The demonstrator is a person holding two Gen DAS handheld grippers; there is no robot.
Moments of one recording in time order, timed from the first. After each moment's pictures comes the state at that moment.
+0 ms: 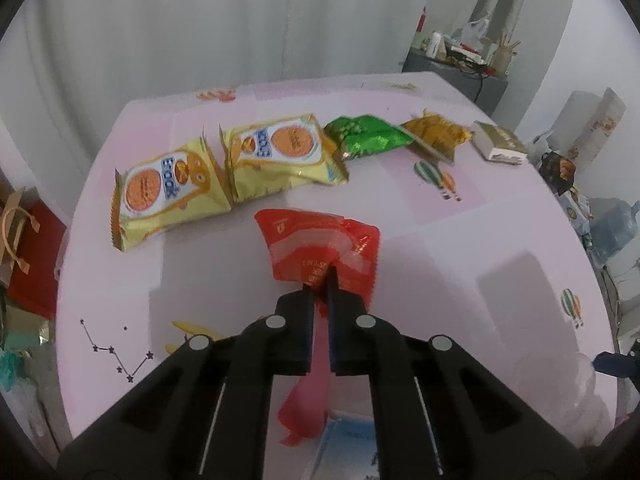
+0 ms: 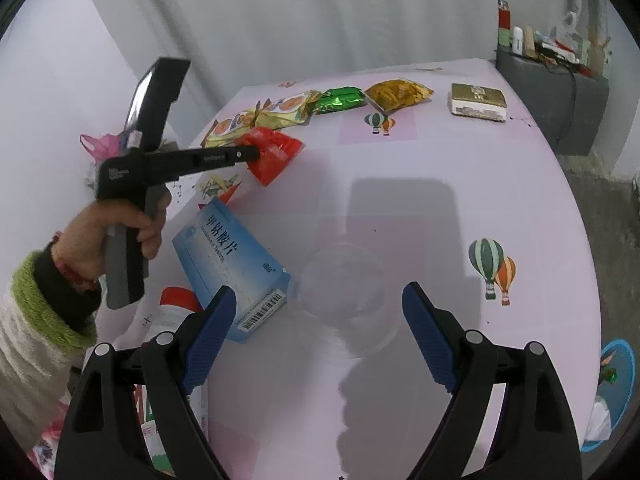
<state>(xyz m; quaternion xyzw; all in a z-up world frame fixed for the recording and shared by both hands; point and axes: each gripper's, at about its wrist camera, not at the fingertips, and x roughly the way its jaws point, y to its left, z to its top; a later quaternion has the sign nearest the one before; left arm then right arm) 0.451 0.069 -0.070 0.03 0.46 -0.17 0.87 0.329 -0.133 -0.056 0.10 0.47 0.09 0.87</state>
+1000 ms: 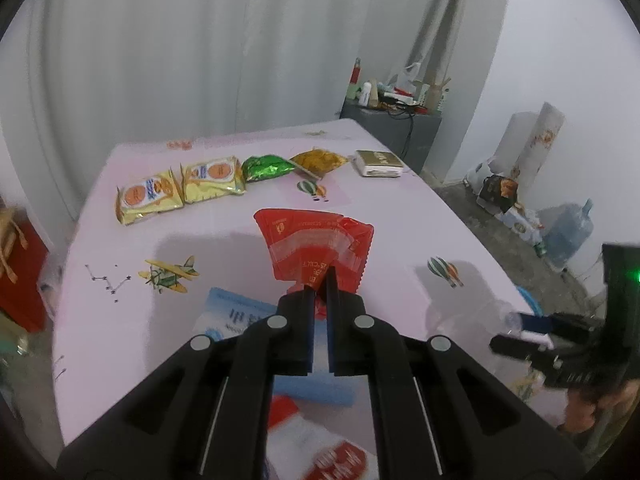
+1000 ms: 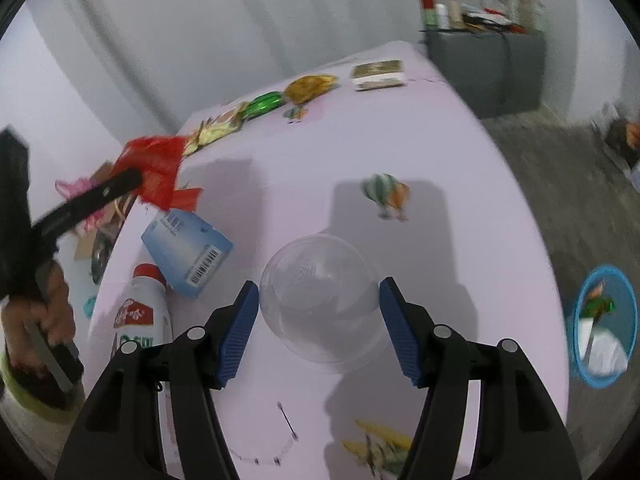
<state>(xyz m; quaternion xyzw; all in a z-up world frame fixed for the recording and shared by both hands) 0.291 0.042 -0.003 0.02 0.36 -0.23 0.90 0.241 -0.207 -0.060 0.19 0.45 0.00 0.88</state>
